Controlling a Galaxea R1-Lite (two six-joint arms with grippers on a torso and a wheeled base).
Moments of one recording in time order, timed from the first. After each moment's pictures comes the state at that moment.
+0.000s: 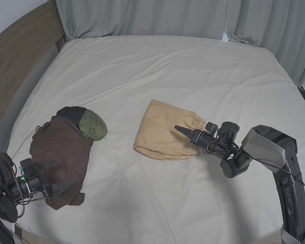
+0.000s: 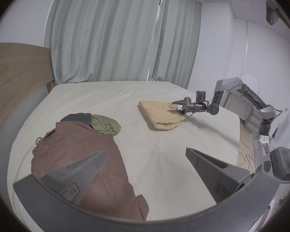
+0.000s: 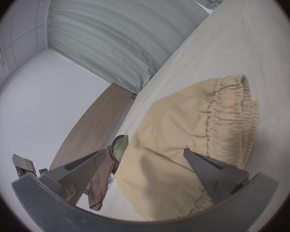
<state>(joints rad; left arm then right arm) 0.23 1.85 -0.02 -1.49 -0.80 0.29 0.30 2.63 -1.30 -1.32 0.51 0.75</state>
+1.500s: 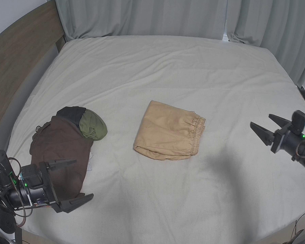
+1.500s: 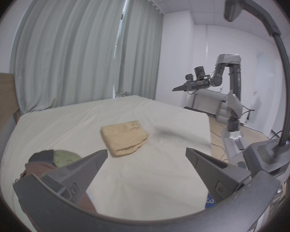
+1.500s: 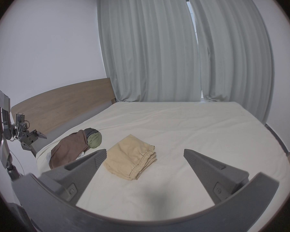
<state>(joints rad) -0.06 1.58 -0.02 -1.36 -0.87 0.32 0.18 1.40 -0.36 -0.98 0.20 -0.01</state>
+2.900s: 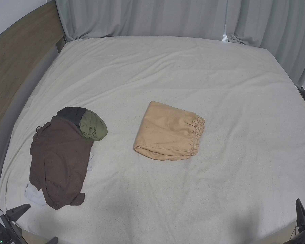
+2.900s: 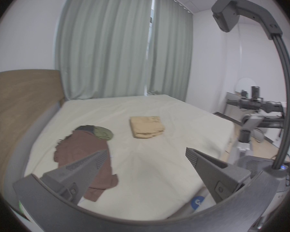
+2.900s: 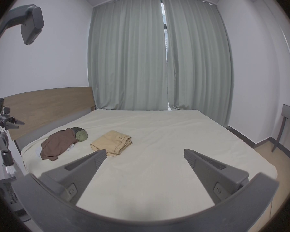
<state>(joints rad) -0.06 0.28 -0.02 -0.14 -0.46 0.13 0.01 0.05 -0.02 -0.10 0.07 -0.01</state>
